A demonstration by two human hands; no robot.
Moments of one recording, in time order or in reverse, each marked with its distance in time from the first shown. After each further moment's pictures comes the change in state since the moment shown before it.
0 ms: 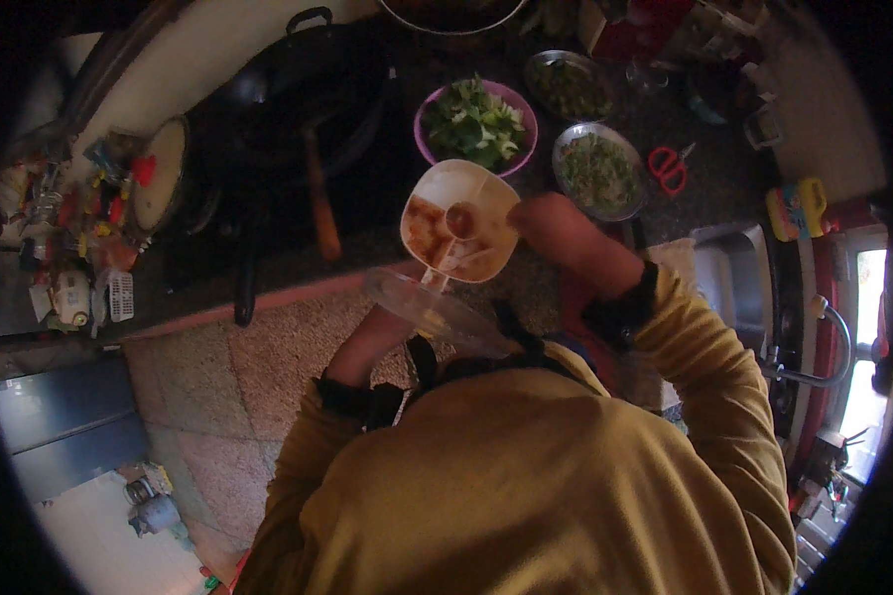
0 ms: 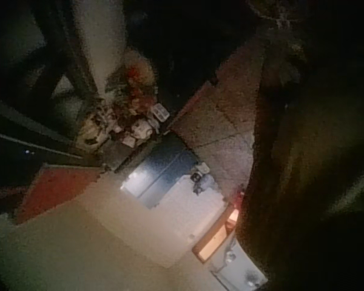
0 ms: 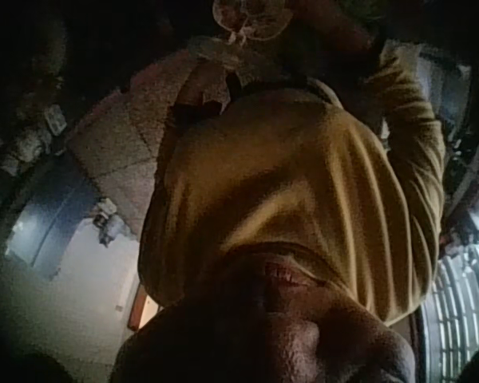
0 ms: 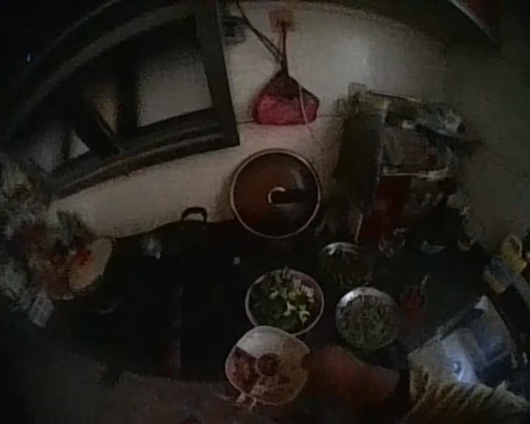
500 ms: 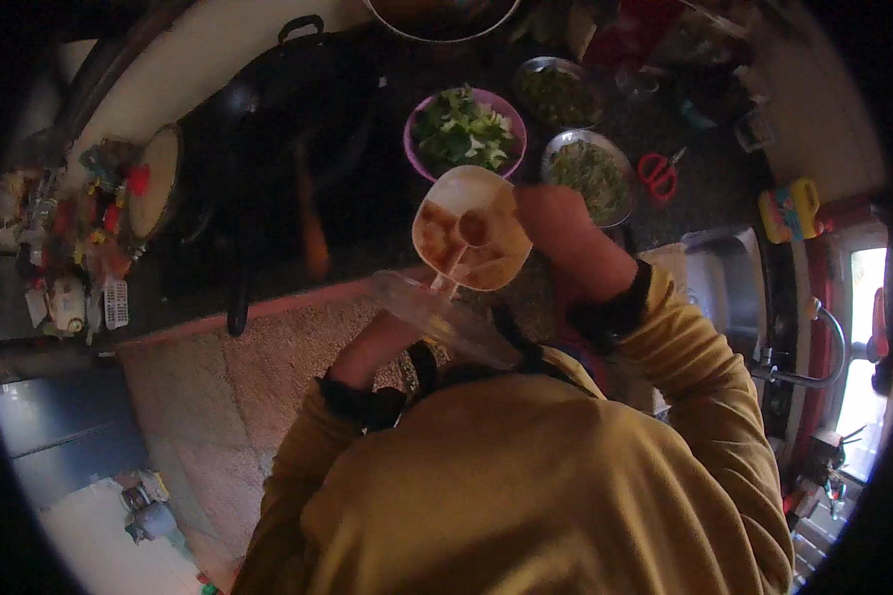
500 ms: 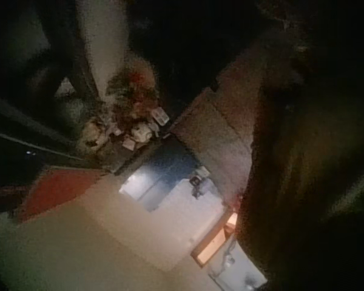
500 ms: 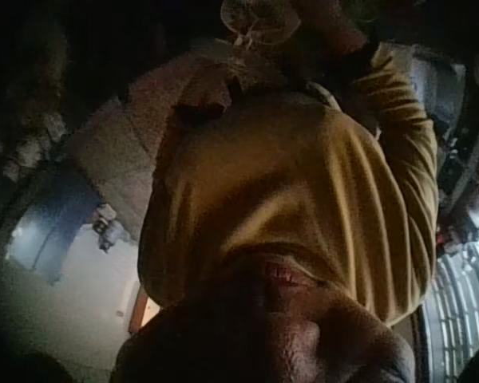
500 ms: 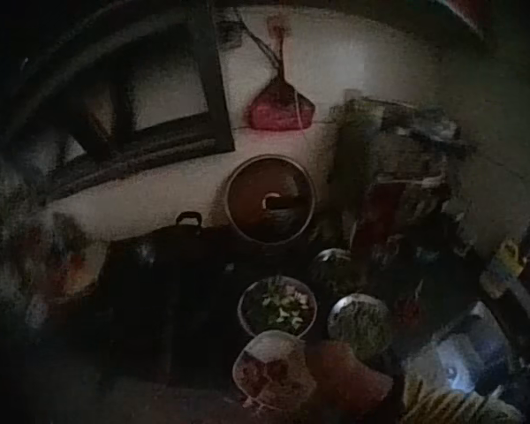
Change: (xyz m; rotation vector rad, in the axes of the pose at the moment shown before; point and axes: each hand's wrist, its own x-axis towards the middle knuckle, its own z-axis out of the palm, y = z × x) left_hand 0.008 0.016 0.022 -0.054 -0.069 0.034; right_hand 0.008 -0.009 -0.017 -0.373 -0.024 0.294
